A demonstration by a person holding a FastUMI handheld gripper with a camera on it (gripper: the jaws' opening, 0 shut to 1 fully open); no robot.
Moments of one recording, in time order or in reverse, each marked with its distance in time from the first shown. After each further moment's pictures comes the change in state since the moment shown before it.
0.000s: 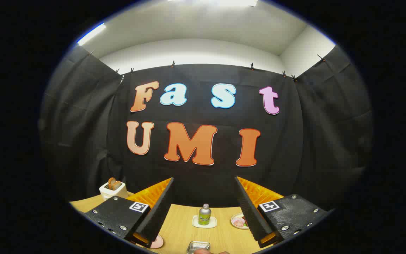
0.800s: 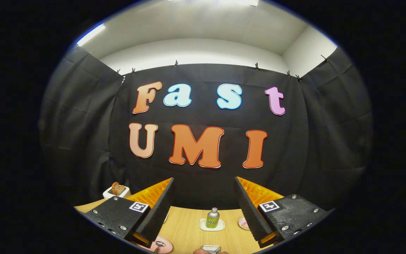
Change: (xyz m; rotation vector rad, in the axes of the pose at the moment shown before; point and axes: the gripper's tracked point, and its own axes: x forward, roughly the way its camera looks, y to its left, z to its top) arm 0.019 0.029 0.006 -0.002 0.014 0.009
